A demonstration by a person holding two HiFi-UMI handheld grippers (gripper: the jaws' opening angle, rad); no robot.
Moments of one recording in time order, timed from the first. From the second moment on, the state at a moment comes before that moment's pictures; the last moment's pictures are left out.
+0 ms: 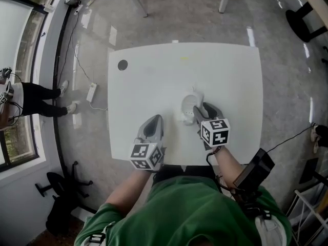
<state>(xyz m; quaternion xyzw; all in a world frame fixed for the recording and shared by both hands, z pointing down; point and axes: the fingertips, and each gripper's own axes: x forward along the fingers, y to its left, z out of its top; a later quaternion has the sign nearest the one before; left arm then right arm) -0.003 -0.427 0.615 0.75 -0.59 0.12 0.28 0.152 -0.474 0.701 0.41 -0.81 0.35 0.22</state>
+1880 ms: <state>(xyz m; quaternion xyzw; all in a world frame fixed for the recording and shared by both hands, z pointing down) 0.018 -0.173 0.460 0.85 -0.49 -0.01 0.17 0.125 -0.164 0.476 0.50 -0.84 0.12 0.17</state>
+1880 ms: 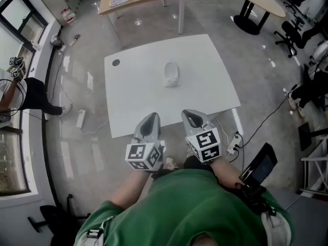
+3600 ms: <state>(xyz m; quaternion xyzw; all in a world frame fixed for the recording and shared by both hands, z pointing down) 0.042 -0.153 0.455 0.85 -0.51 -0.01 0.16 0.150 -0.149 0.459 0.48 -0.86 0.09 0.15</state>
